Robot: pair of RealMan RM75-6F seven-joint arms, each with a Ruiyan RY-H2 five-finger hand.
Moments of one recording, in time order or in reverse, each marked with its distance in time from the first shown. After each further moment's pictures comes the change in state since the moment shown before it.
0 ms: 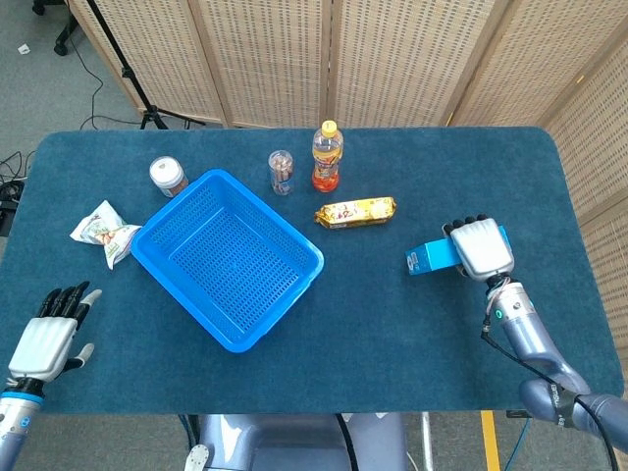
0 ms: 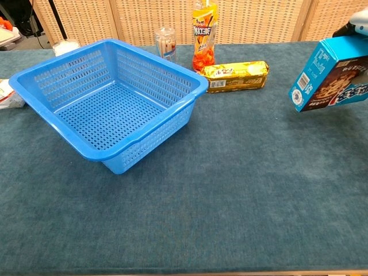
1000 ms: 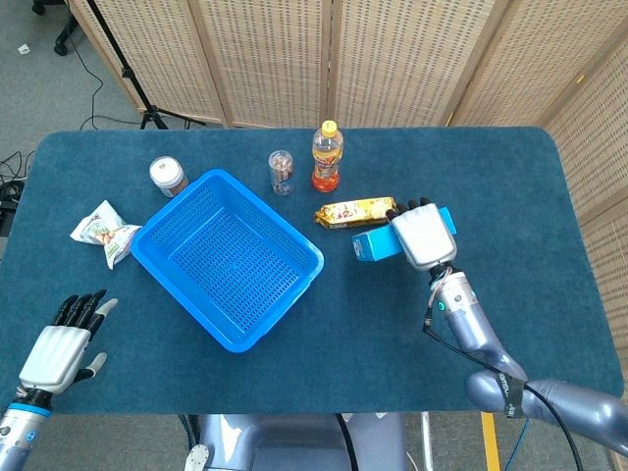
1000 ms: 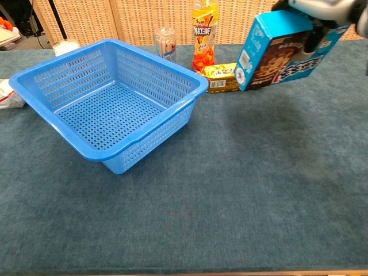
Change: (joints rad) left arm 0.016 0.011 0.039 -0.045 0.097 0.039 -0.004; right arm 0.144 -0.116 0.088 -0.139 0.125 0.077 -0.282
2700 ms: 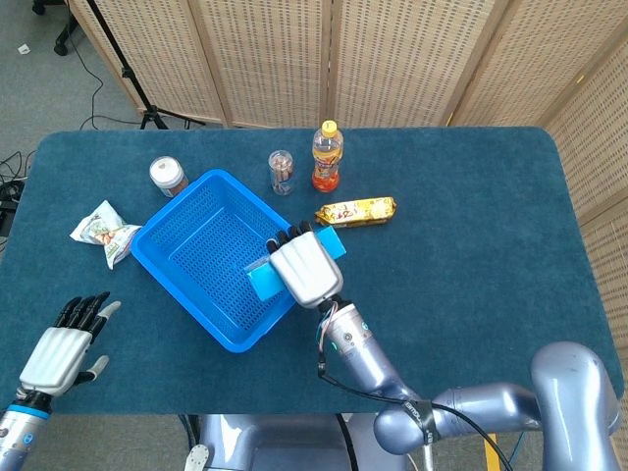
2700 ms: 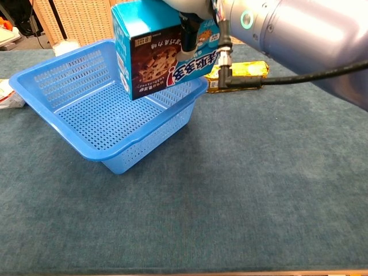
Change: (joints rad) left arm 0.000 0.021 0.010 -0.014 0.031 -0.006 -0.028; right arm 0.295 -0.250 0.041 -0.274 0.206 0.218 -0.459
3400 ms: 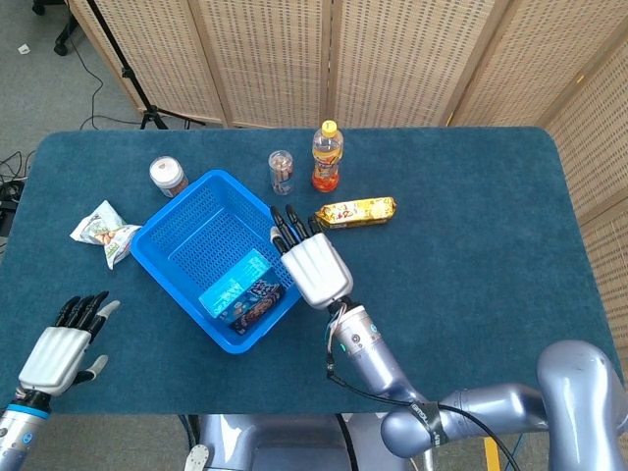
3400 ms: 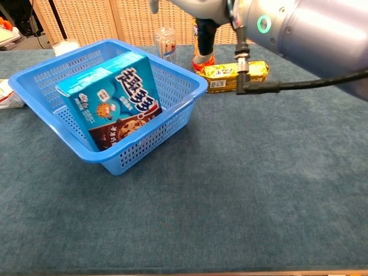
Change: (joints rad) left arm 0.000 0.002 -0.003 0.002 -0.005 -0.002 -0.004; right arm -0.001 0.046 -0.043 -0.040 0.041 0.041 -0.041
